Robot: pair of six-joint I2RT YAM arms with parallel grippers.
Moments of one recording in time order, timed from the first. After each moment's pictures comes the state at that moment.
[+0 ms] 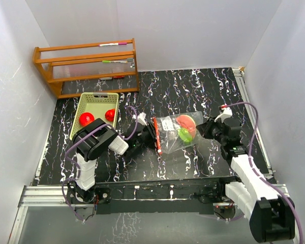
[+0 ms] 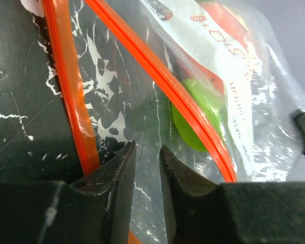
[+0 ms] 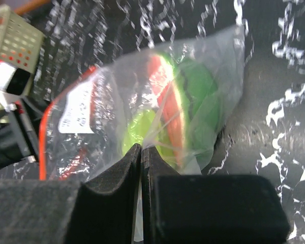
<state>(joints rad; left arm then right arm) -0.74 1.98 0.64 0.95 0.18 -1.10 0.08 0.91 0.41 0.05 -0.32 0.42</state>
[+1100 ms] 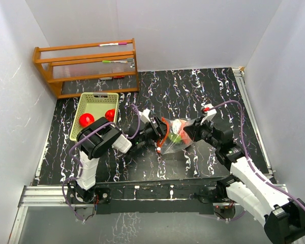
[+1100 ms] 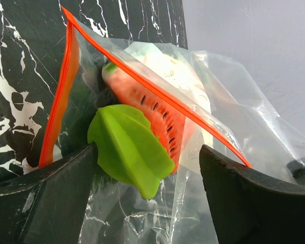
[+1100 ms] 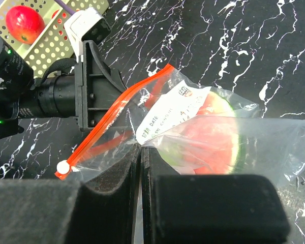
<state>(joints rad) -0.75 2.04 0.71 1.11 0.24 -1.16 0.37 0.78 0.46 0.04 -0.29 0.25</state>
